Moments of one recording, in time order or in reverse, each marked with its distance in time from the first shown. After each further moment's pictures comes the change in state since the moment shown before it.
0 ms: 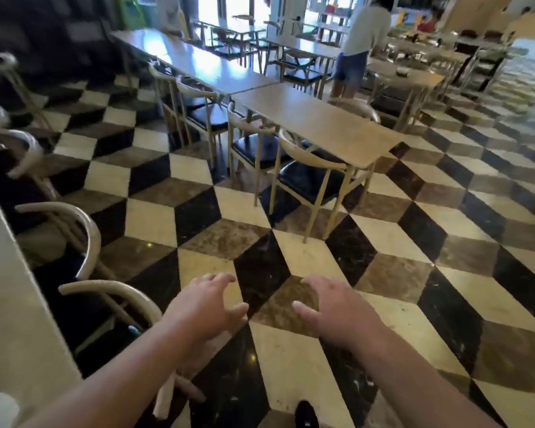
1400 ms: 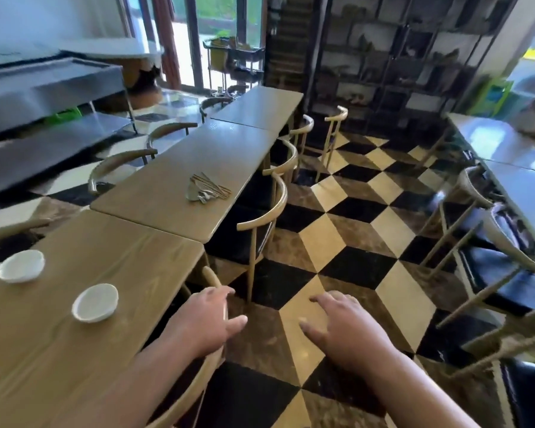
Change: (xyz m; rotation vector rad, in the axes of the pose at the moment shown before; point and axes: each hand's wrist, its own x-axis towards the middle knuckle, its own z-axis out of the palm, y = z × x) left_hand 0.397 -0.391 -0.323 -0.361 0.489 -0.921; right_hand 0.710 -0.546 -0.081 -0.339 -0.356 -0.946
